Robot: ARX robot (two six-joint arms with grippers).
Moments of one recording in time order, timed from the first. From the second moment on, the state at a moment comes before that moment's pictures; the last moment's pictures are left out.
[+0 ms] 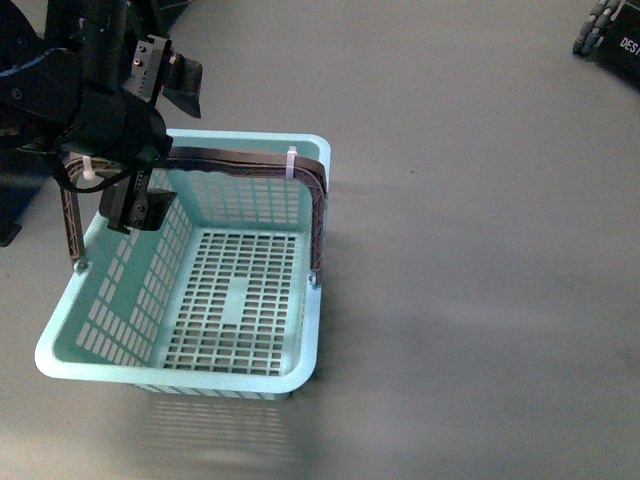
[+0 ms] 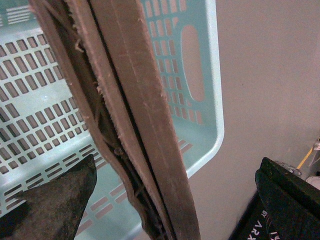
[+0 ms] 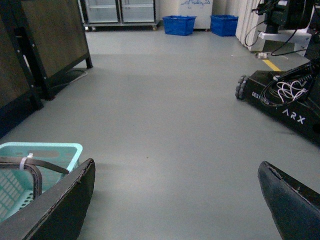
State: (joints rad) left arm -0.22 2.23 1.17 0.25 -0.05 -1.43; right arm 0.00 0.00 0.02 0.00 0.00 0.00
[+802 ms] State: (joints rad) left arm -0.22 2.25 1.20 0.20 0.00 -1.49; right arm 0.00 0.00 0.02 0.00 0.00 0.00
